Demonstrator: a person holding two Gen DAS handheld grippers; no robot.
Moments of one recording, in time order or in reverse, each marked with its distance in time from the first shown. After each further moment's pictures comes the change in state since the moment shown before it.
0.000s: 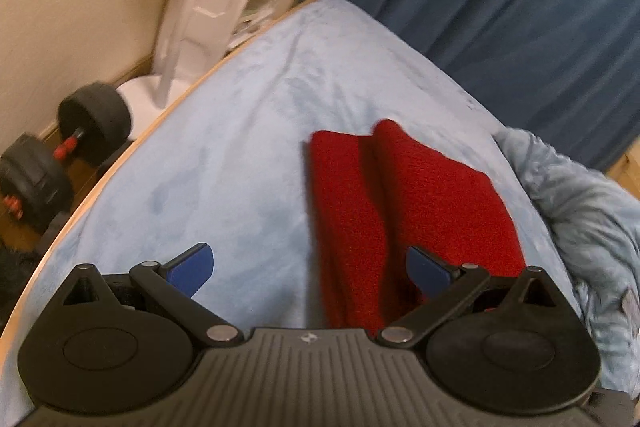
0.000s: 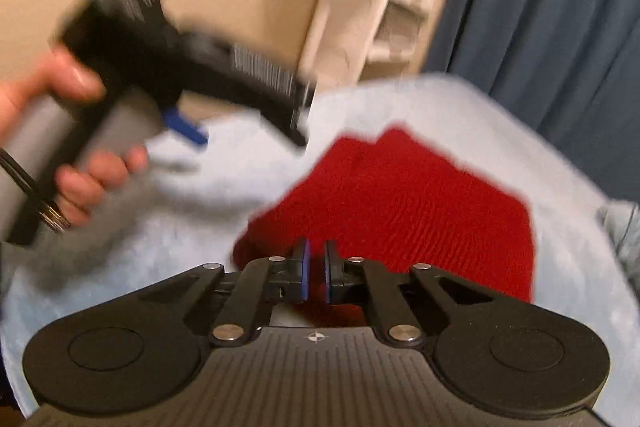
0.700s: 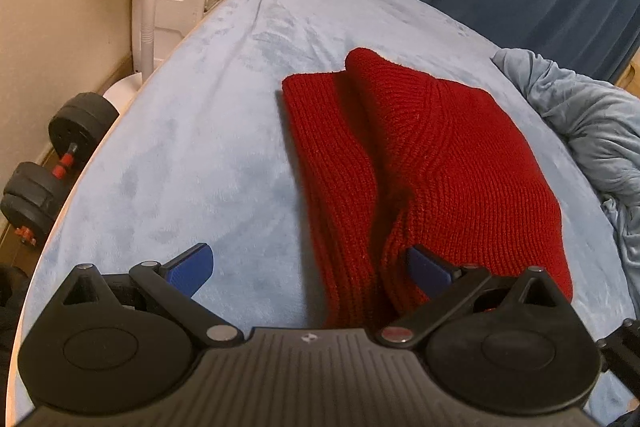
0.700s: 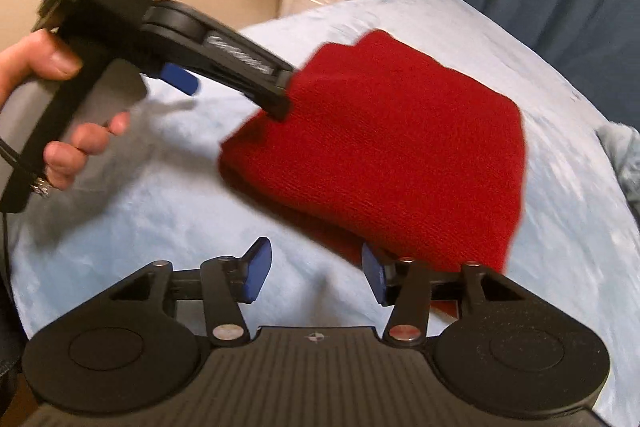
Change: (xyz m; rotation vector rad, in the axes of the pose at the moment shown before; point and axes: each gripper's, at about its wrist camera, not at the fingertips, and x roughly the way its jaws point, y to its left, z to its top) left arm 0.025 -0.022 -0.016 0.191 0.122 0.056; right arm -0.017 -0.026 -0.007 0.097 0.228 -0.030
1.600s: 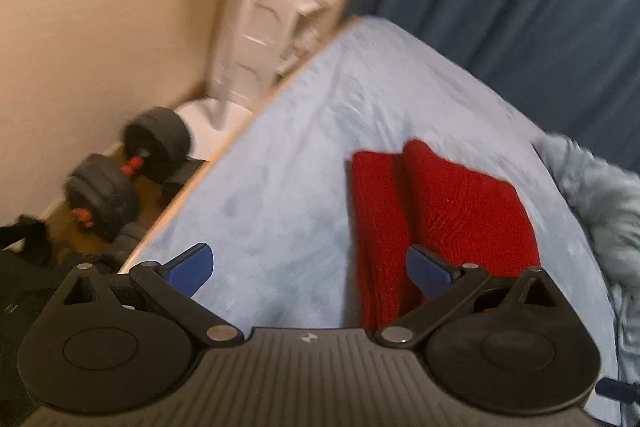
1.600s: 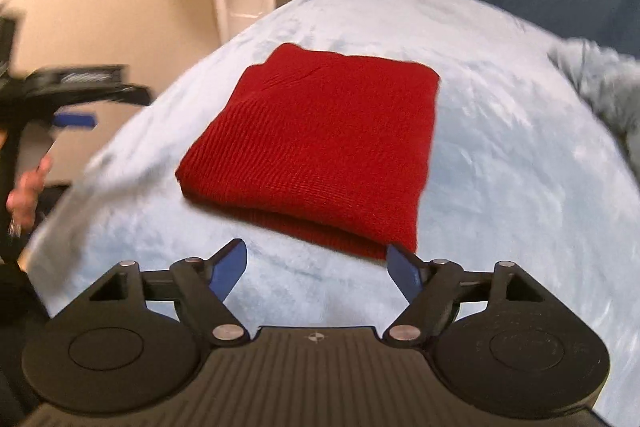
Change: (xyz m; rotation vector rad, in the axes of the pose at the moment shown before) left arm -0.100 0.021 -0.007 -0.223 -0.159 0.151; right arm -0.079 -0.078 -0.010 0.338 0.003 0.047
